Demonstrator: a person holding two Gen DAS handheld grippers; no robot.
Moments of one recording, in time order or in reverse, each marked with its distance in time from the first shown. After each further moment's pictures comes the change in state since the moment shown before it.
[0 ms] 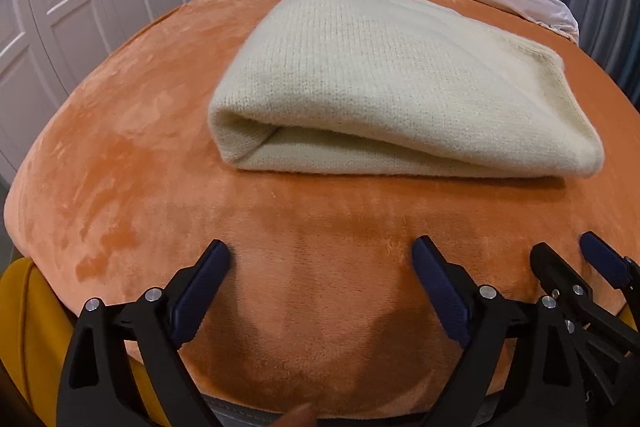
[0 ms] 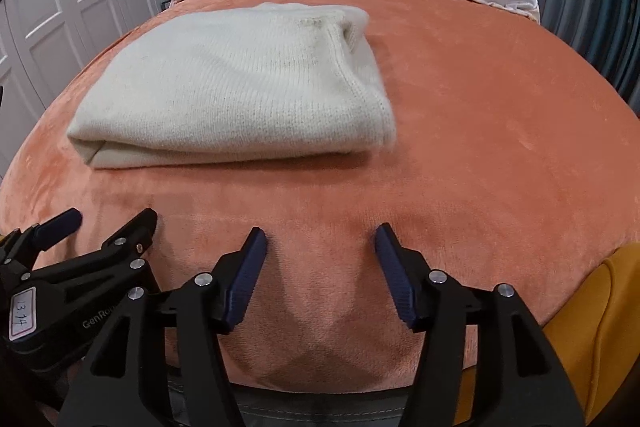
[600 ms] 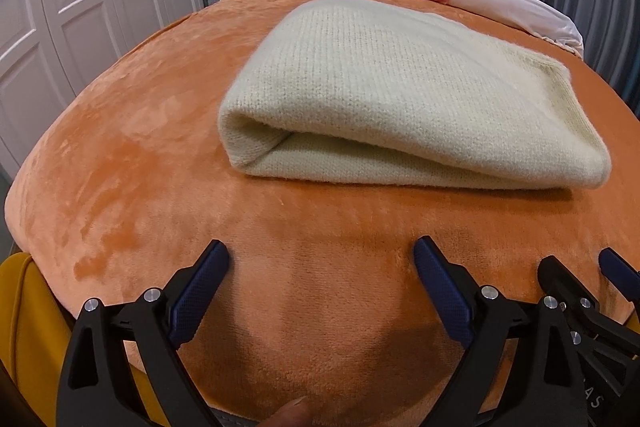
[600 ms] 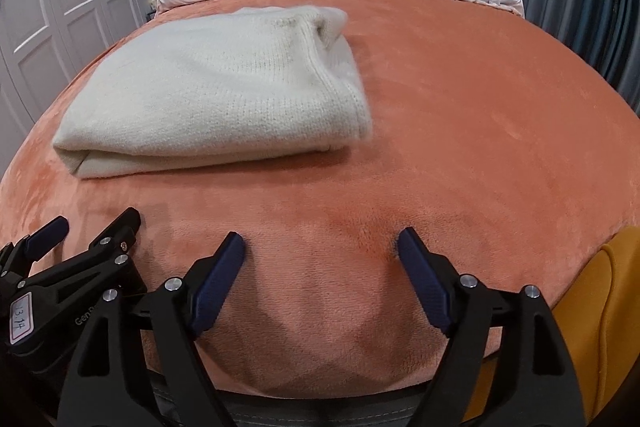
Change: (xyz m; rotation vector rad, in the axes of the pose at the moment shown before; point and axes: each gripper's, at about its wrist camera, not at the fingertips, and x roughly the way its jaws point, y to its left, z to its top) left arm 0.001 0.001 -0.004 -0.029 -0.050 0.009; right arm -0.002 -0.004 -0.008 0.054 -0.017 -0.031
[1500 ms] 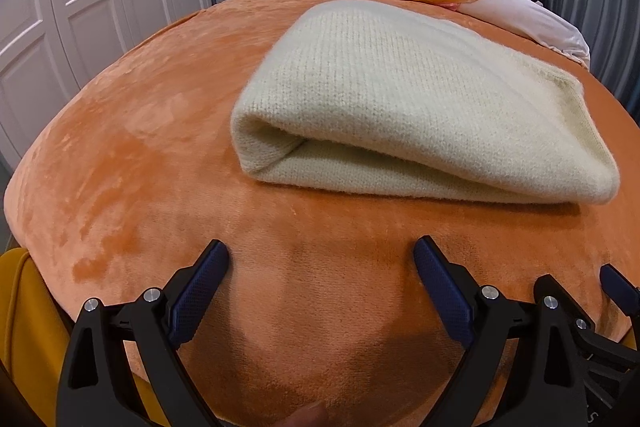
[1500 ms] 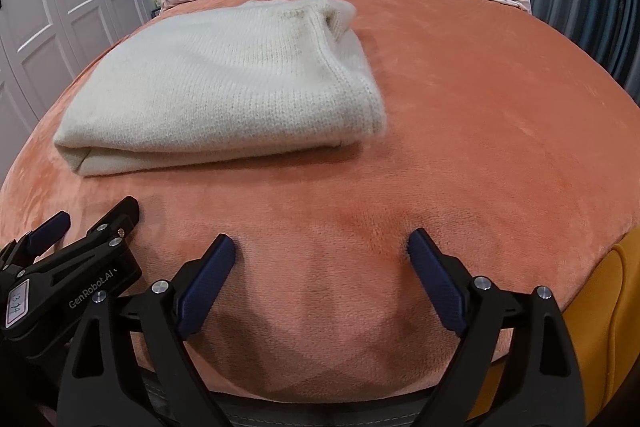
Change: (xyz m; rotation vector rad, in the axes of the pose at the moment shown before) left arm 0.005 0.005 0.005 -0.032 -0.011 0.013; right arm 0.006 -0.001 0.003 0.002 0.017 0.030
